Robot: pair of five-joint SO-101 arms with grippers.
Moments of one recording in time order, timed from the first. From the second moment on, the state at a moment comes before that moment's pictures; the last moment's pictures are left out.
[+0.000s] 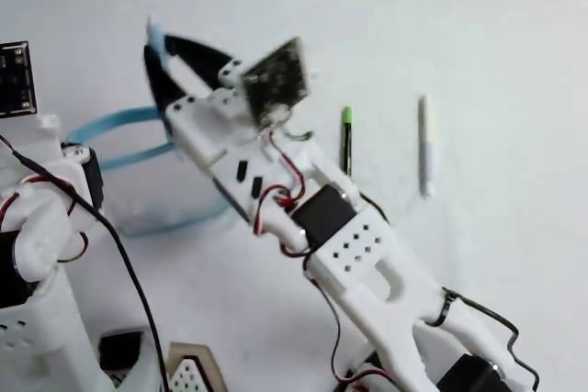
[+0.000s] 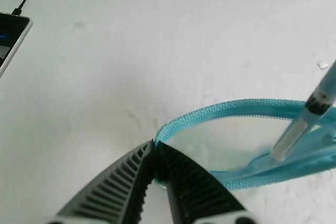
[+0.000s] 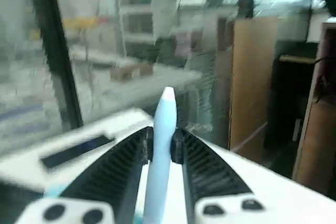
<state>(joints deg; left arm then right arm) -15.5 -42.9 9.0 93.1 -0.6 -47.5 -29.5 26.1 9.4 -0.6</state>
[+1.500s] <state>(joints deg) -15.5 -42.3 9.0 93.1 -0.6 -11.2 2.0 -1.7 71.2 6.2</state>
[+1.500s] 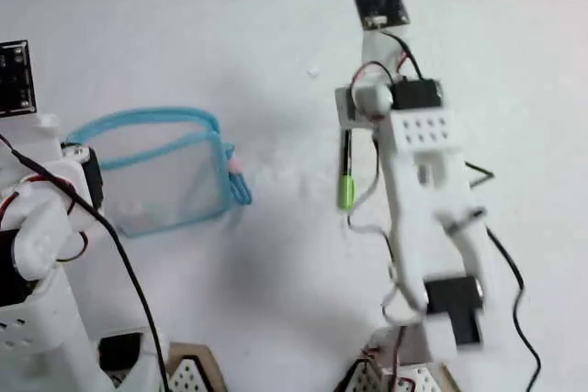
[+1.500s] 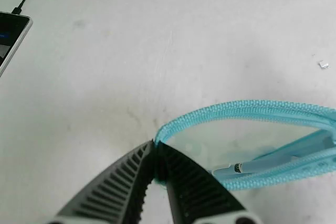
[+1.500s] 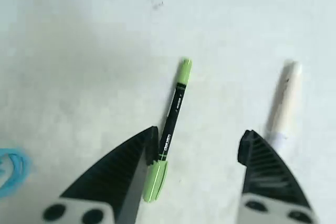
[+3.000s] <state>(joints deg) -15.5 -42.3 9.0 93.1 -0.6 -11.9 58.7 -89.4 100.4 -2.8</state>
